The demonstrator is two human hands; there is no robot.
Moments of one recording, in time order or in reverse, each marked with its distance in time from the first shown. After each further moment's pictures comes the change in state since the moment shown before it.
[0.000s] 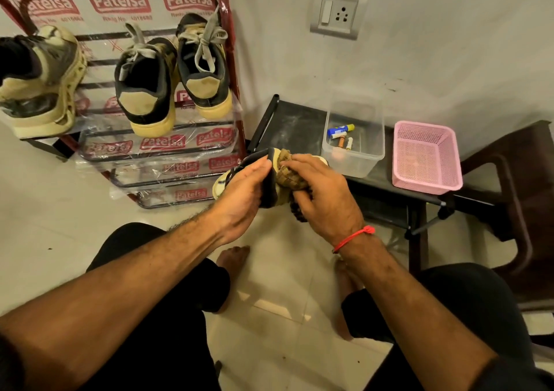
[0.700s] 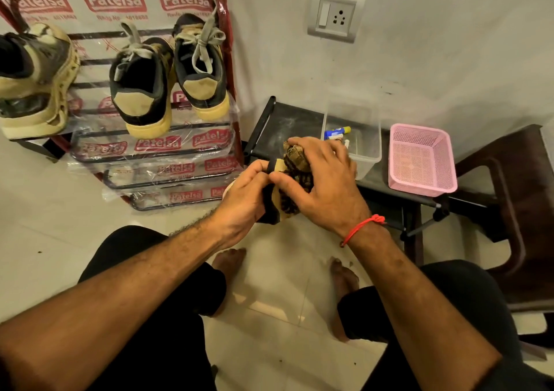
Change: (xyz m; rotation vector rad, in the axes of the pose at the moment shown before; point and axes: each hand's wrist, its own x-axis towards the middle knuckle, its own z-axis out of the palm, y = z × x) left_hand -0.003 -0.003 0.003 0.052 -0.040 0.043; right_hand 0.016 -0.014 -0.022 -0.131 -0.055 0.121
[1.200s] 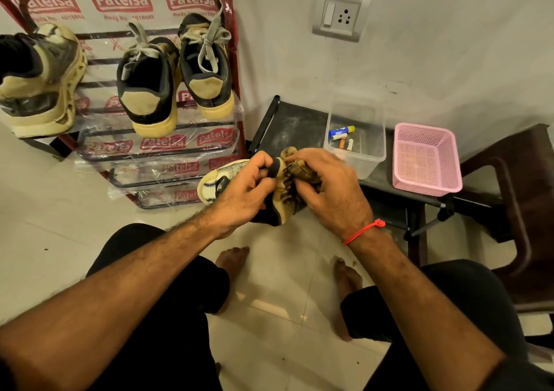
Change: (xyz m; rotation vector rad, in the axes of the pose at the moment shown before) left_hand -0.003 0.010 -0.019 0.453 -0.096 0.185; right_hand -0.002 0.004 0.004 0.167 0.094 -0.139
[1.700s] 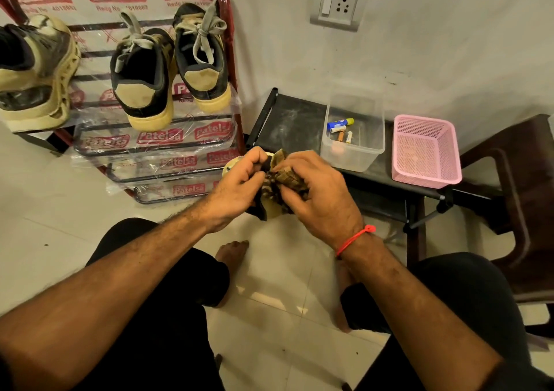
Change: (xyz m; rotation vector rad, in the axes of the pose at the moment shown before) left_hand -0.003 0.001 -0.003 0.021 -0.004 0.015; right_hand -0.017 -0.015 0.009 0.002 -0.051 -0.021
